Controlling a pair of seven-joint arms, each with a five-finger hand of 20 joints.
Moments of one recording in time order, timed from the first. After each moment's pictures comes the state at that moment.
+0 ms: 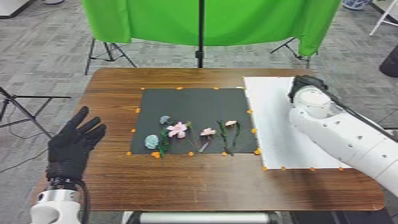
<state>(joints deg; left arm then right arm) 130.5 -61.3 -95.7 -123.7 36.8 14.8 18.9 -44.7 -46.8 28.7 -72.8 -116.0 -4.0 46.5</state>
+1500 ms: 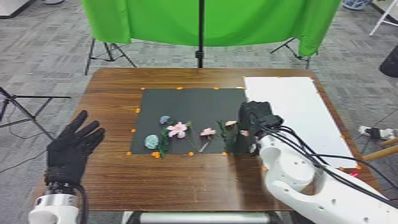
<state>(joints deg) 132.2 -61.8 -96.4 -123.8 37.1 14.4 19.1 -68.9 -41.9 33.0 -108.6 -131.5 8.6 41.5</state>
